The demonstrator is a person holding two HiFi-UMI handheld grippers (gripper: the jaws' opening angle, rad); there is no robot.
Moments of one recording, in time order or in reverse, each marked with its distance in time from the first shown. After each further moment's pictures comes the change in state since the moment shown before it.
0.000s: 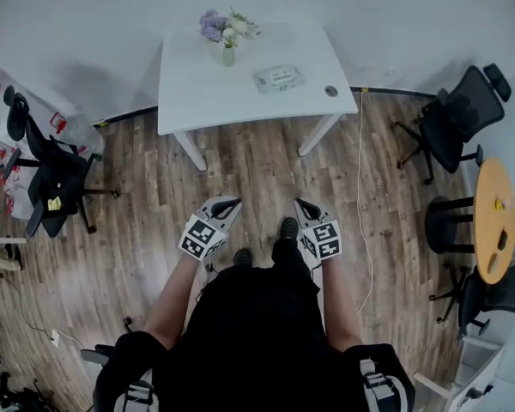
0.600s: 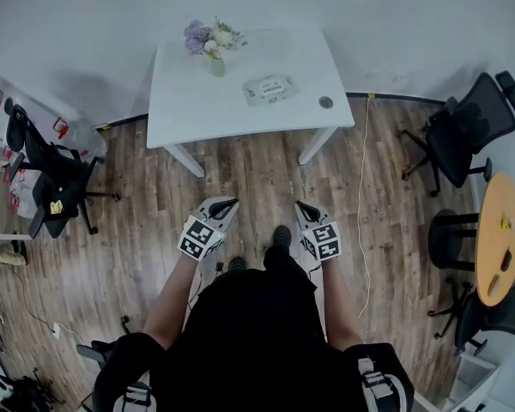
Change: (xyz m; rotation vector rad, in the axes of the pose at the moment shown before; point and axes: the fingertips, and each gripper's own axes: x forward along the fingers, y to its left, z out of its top) left arm 0.104 0.023 0.049 0.000 0.050 0.077; right arm 0.026 -0.118 0.001 0.034 0.001 0.070
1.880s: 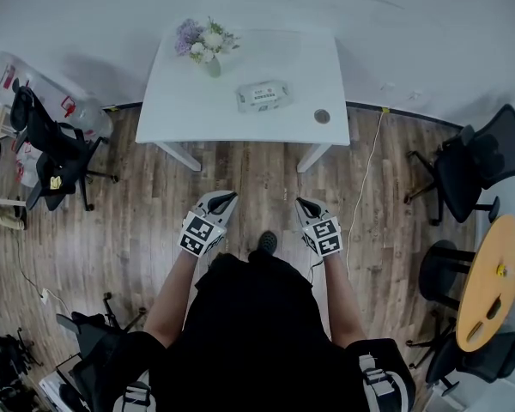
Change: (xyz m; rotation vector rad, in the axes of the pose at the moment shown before) left arm 0.128 -0.004 0.057 -0.055 0.027 0.177; right arm 0.020 -0.156 -0.006 -0.102 0.053 0.151
